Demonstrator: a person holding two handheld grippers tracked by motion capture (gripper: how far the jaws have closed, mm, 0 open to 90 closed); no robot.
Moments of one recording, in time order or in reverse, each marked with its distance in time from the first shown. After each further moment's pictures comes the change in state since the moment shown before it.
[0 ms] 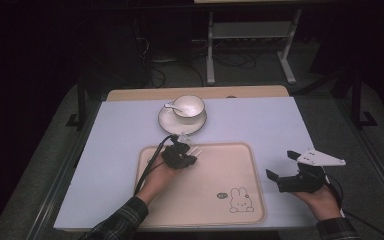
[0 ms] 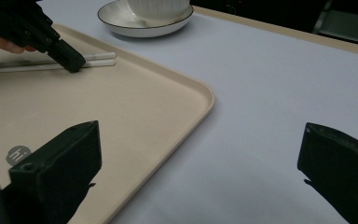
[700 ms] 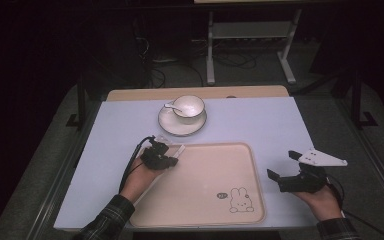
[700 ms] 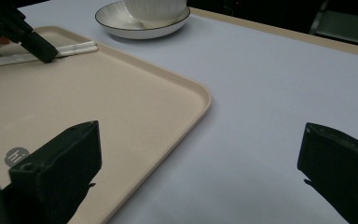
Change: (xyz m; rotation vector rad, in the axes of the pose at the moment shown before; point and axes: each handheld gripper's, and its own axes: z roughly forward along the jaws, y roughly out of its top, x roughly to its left) left arm 0.030 -0.034 -0.033 0.022 0.013 -0.084; right arm -0.001 0.000 -0.002 -0.004 -0.007 0.008
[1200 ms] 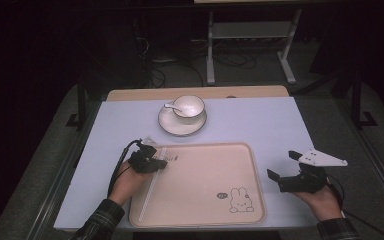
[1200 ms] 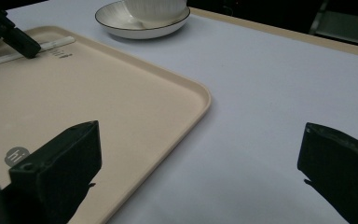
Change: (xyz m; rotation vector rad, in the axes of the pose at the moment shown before) left arm 0.012 -0.025 -0.022 0.001 0.022 -0.051; right arm 0.000 0.000 0.000 0.001 -0.001 -0.001
